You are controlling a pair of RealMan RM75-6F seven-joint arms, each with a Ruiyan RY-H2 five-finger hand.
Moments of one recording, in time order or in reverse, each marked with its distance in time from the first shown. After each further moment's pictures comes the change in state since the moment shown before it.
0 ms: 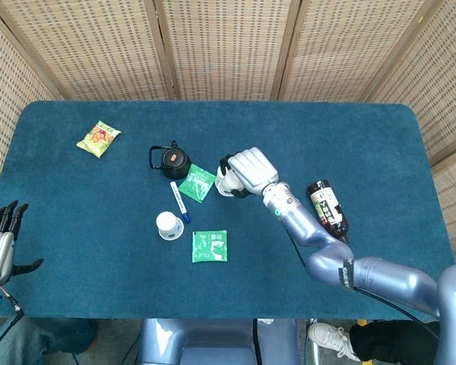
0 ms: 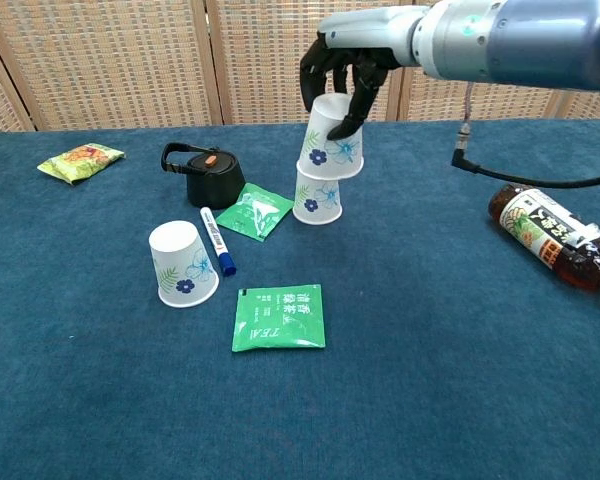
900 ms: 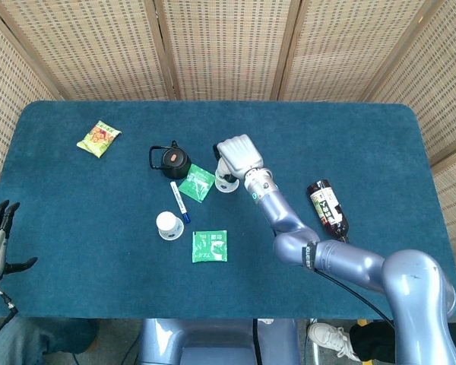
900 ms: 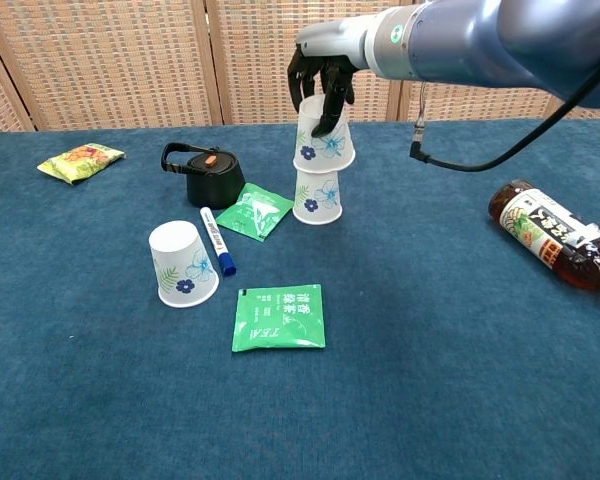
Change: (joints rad) left arm -0.009 0.018 -0.005 0.012 -0.043 -0.019 -0.040; right arm 0.203 -0.121 -0.068 0.224 0.328 0.013 -0.182
